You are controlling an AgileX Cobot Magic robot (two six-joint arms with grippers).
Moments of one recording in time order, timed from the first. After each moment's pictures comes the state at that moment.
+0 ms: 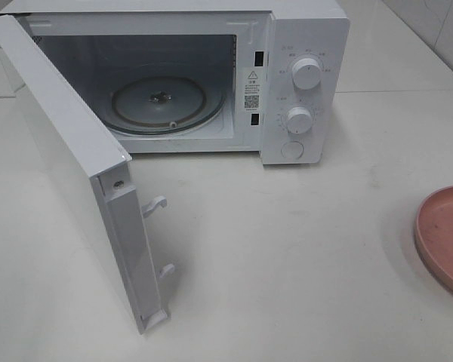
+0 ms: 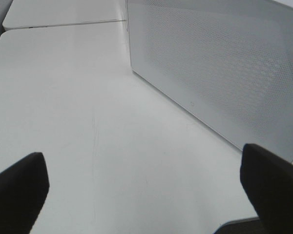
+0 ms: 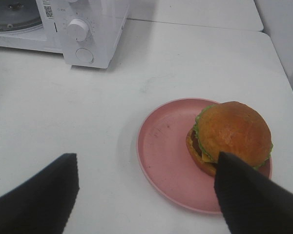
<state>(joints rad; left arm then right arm) -0.03 -0.01 -0.52 -0.12 1.08 0.11 0.12 0.00 -0.50 -0.06 1.00 0.00</state>
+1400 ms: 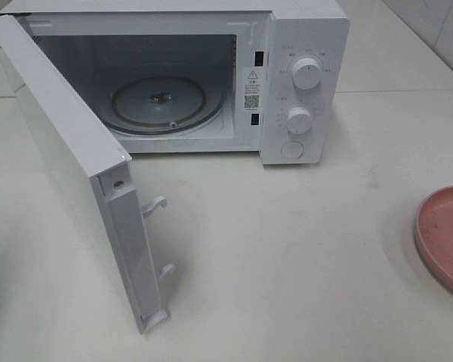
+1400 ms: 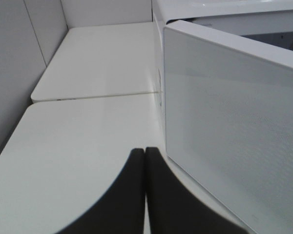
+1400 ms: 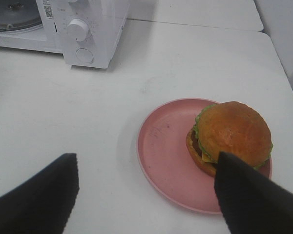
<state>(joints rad) -0.03 0.50 -0.25 -0.16 0.06 0.21 0.12 0.00 -0.50 -0.06 1.00 0.00</state>
